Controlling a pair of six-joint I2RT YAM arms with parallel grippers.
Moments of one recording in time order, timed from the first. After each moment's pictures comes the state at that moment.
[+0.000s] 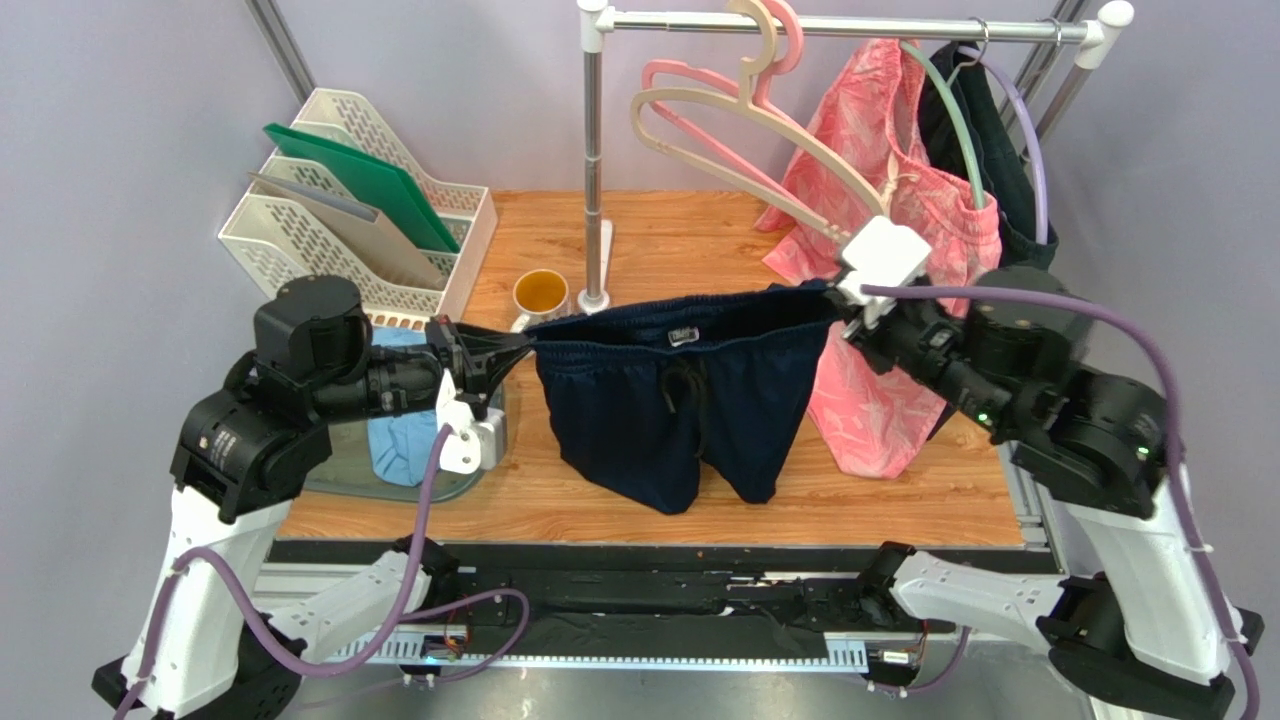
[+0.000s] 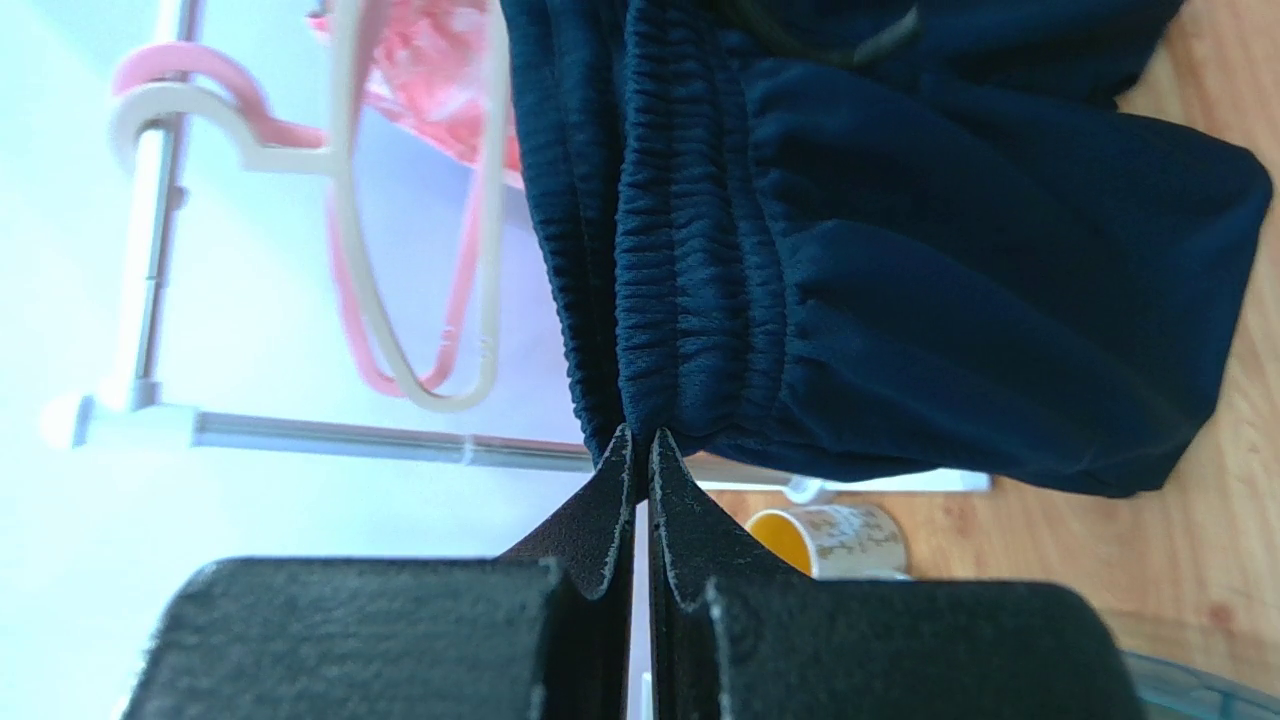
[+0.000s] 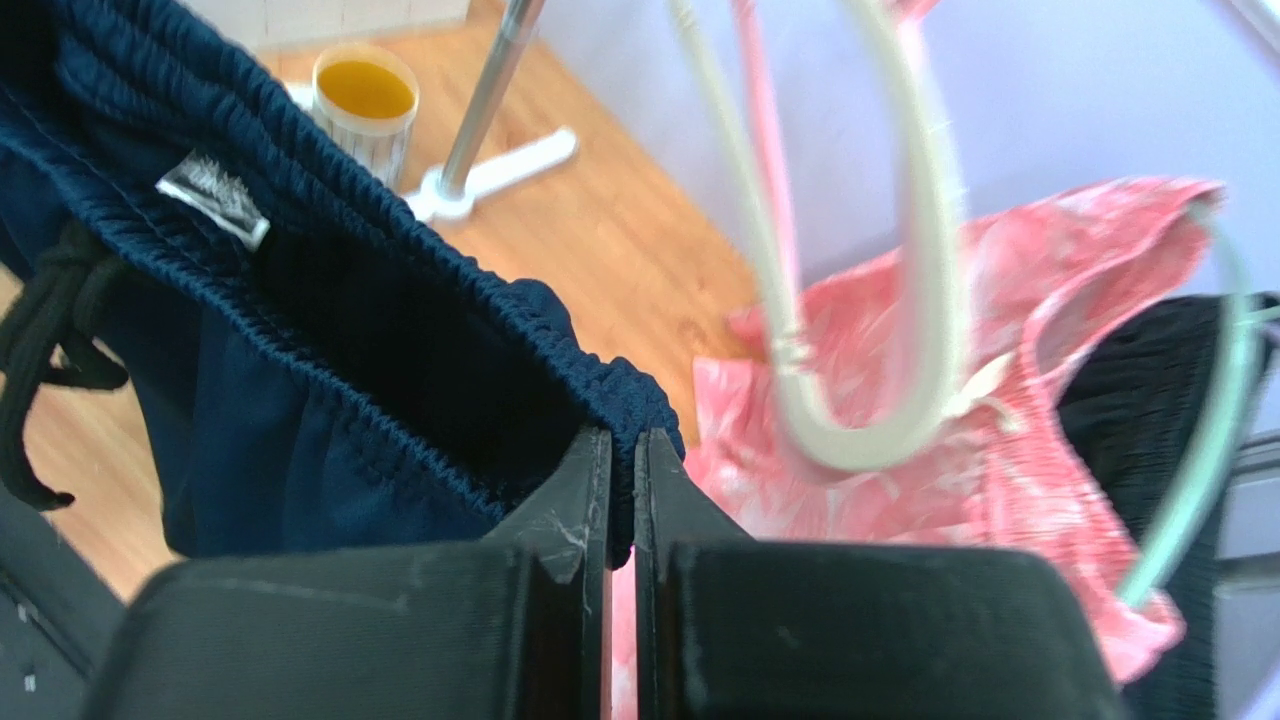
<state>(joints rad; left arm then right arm) -0.53 0.91 1.61 -1.05 0.65 1.30 0.82 1.01 1.80 -1.01 0.22 -0.41</state>
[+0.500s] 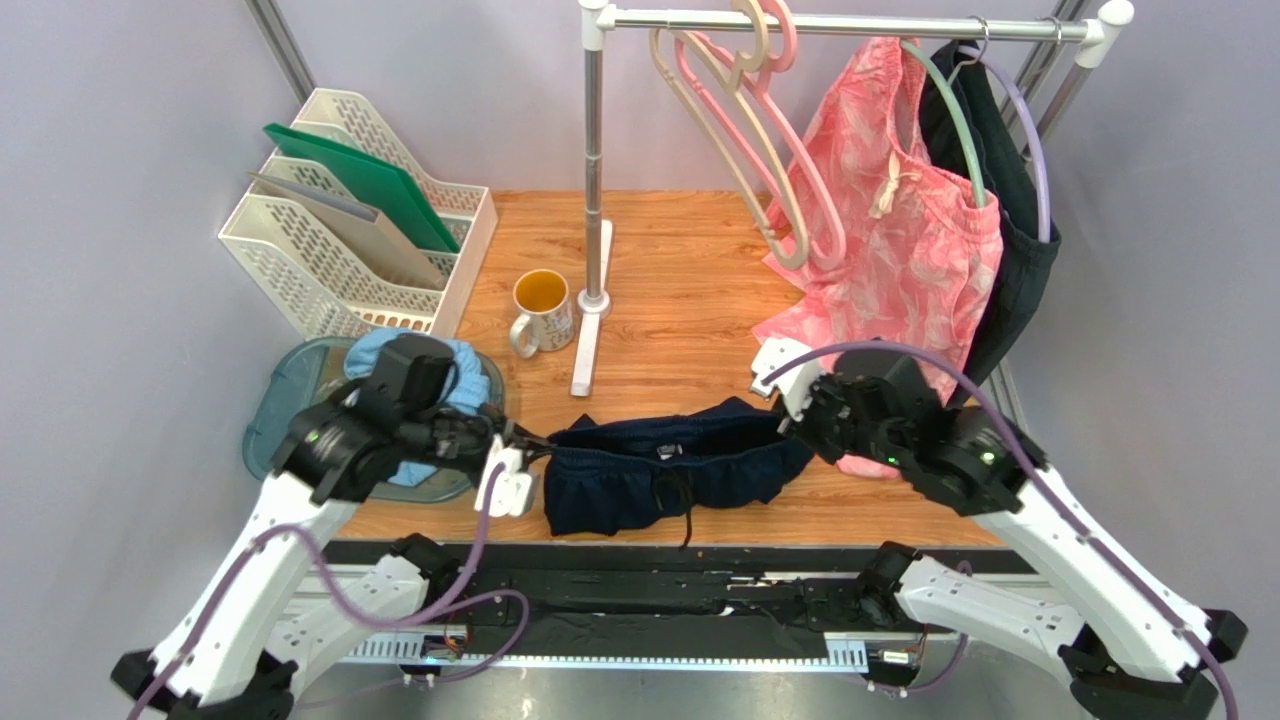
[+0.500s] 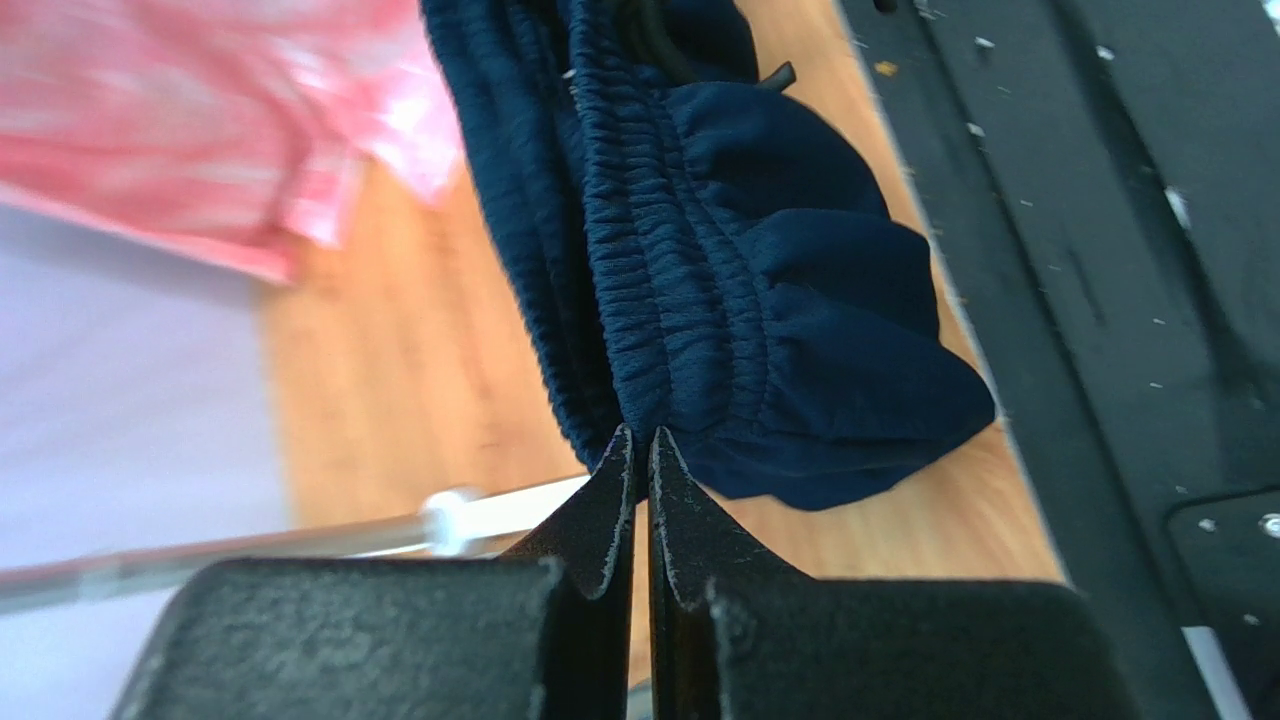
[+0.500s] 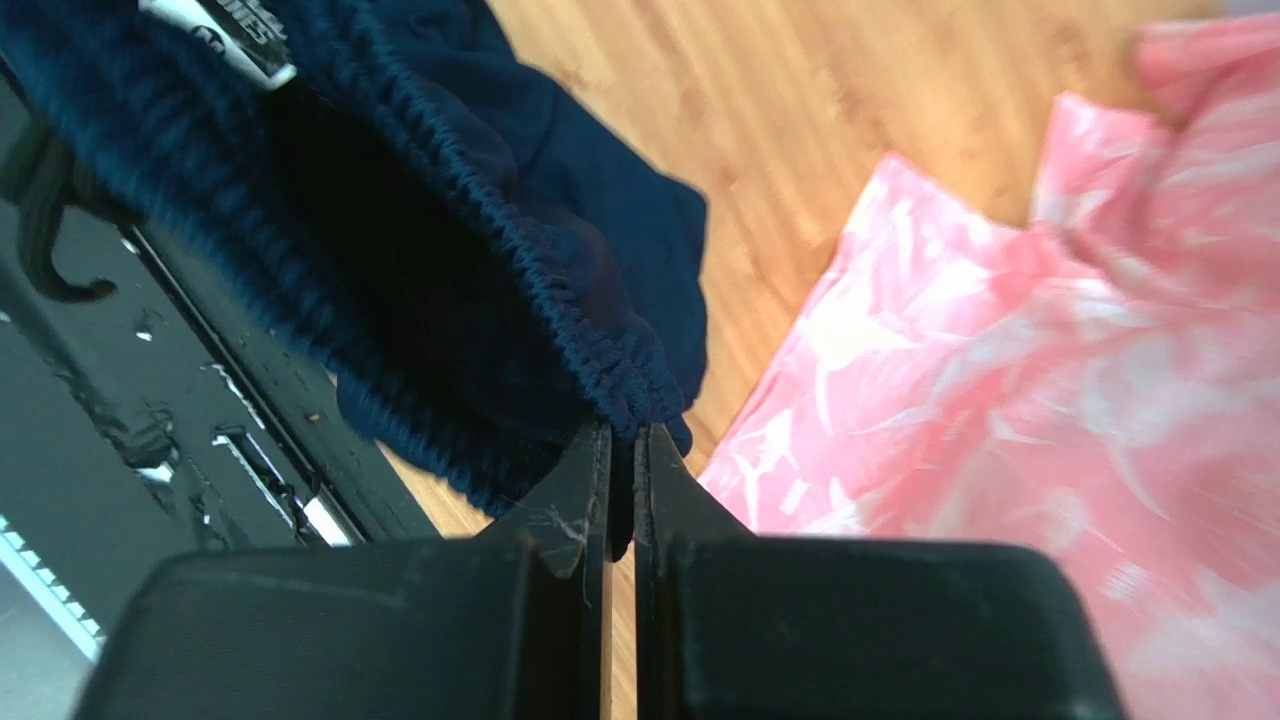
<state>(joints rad) -0.53 0.77 1.12 -1.16 0.77 1.37 0.81 0.84 1.17 -1.02 0.05 -0.34</state>
